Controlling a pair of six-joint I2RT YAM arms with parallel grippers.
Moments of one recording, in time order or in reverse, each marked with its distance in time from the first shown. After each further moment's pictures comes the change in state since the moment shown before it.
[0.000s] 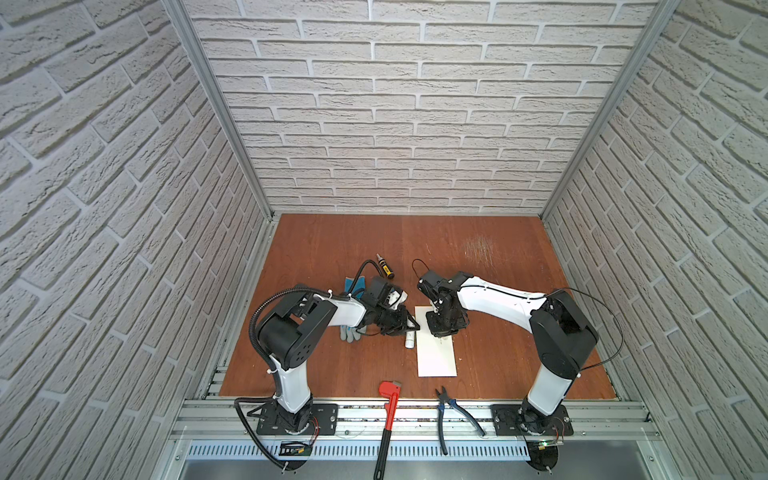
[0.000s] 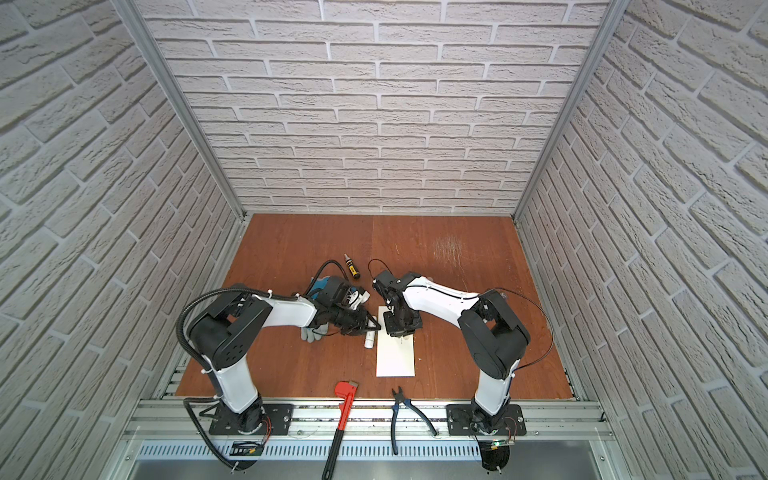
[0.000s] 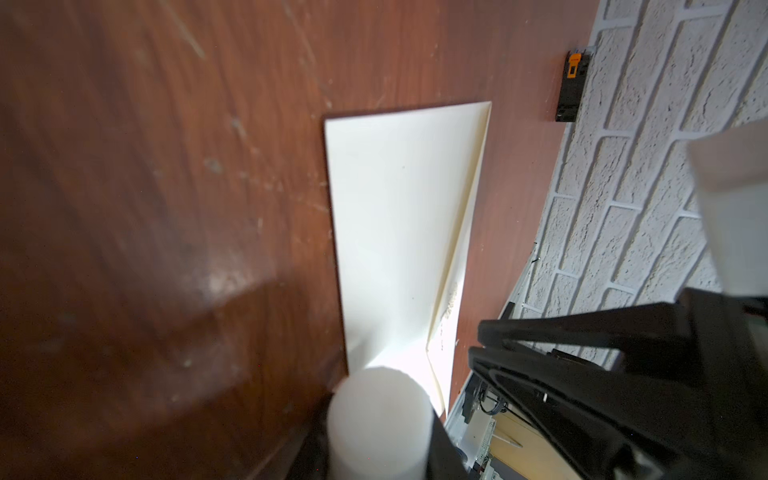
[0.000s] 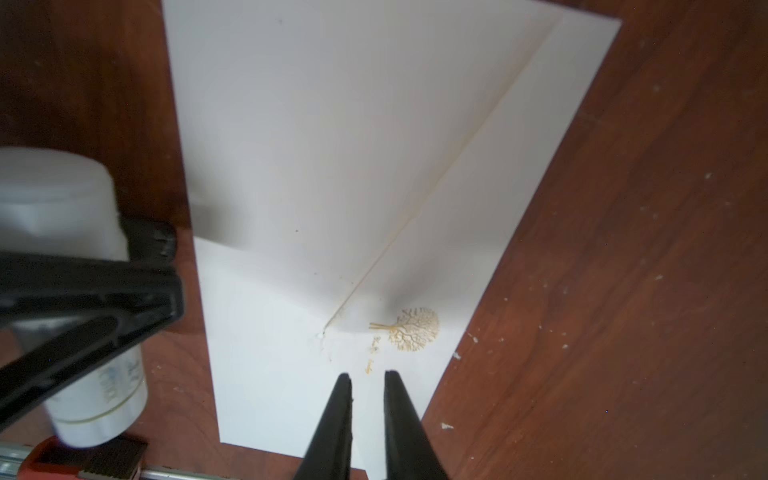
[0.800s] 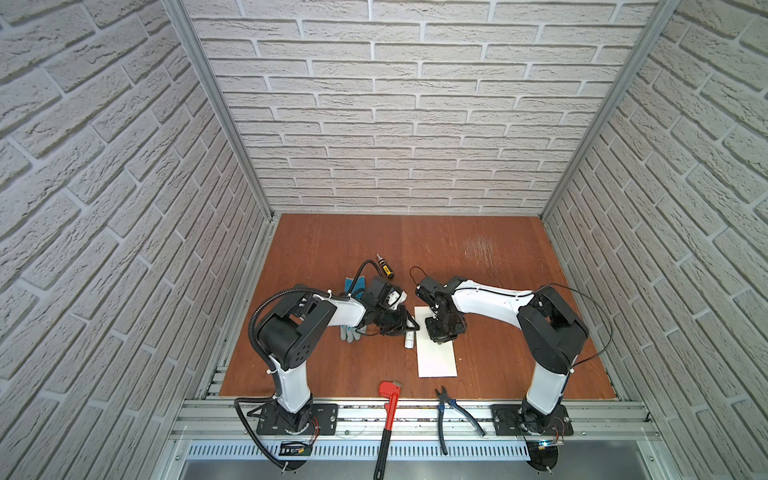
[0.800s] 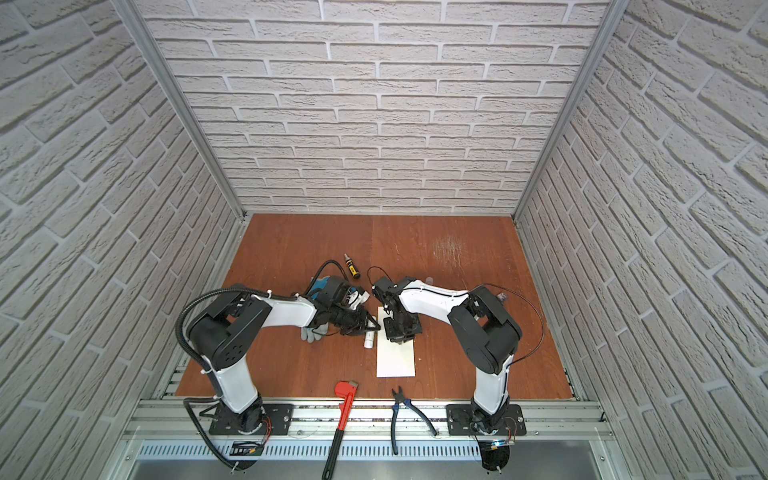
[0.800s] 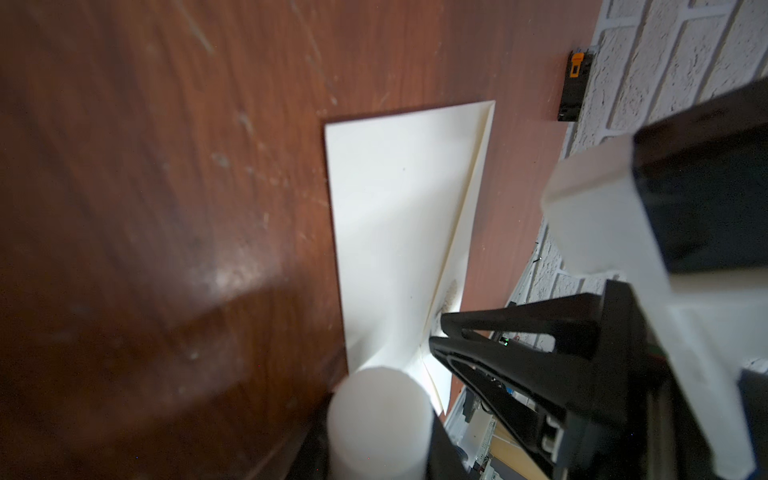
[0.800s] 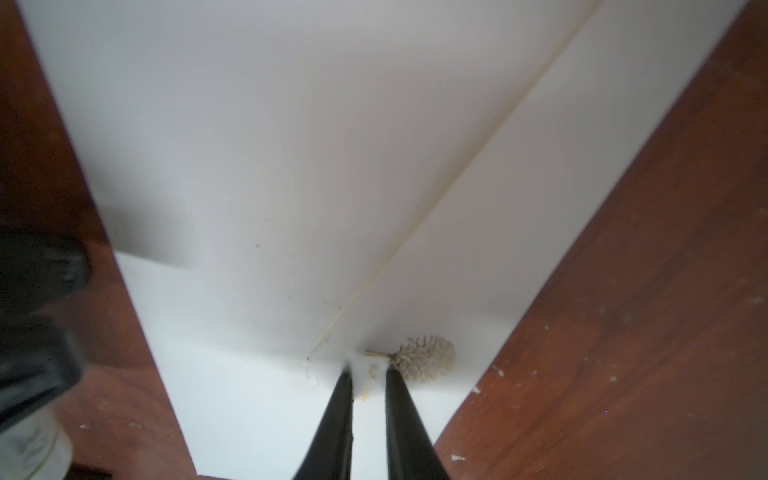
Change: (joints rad) left arm 0.002 -0.005 -0.001 -0.011 -0.002 0.003; right arm 0.013 0.061 -0.020 0.037 -0.016 0.011
